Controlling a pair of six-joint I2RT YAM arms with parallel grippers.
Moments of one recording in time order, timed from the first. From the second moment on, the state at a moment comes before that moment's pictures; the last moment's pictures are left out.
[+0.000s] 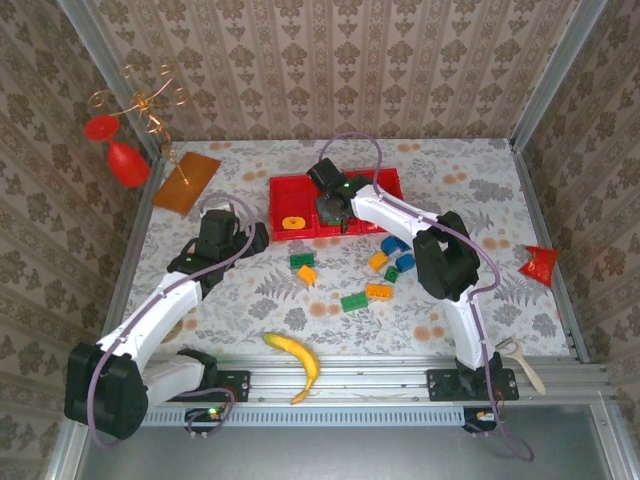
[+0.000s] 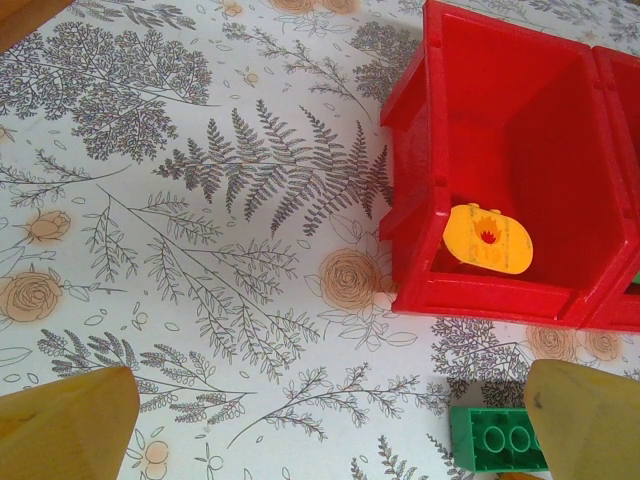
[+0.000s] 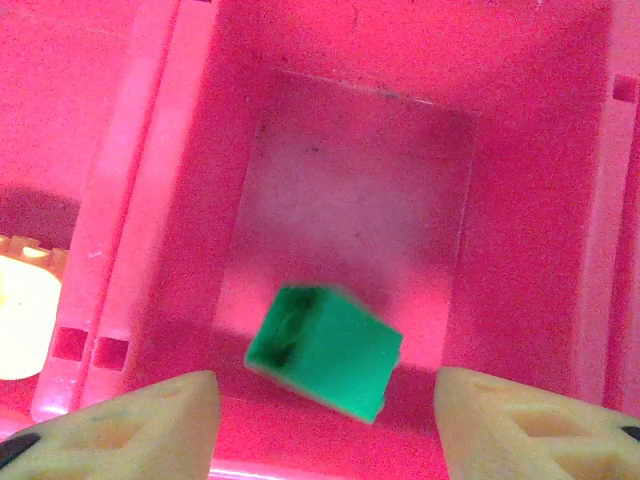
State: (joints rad) left arm -0.38 1.10 0.71 -0.32 -0.15 -0.49; right arm 0.62 2.17 1.83 -0.71 0.29 0.31
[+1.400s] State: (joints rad) left arm -0.38 1.09 0.71 -0.32 -0.12 -0.49; right arm 0.47 1.70 1.31 -0.83 0.28 0.46
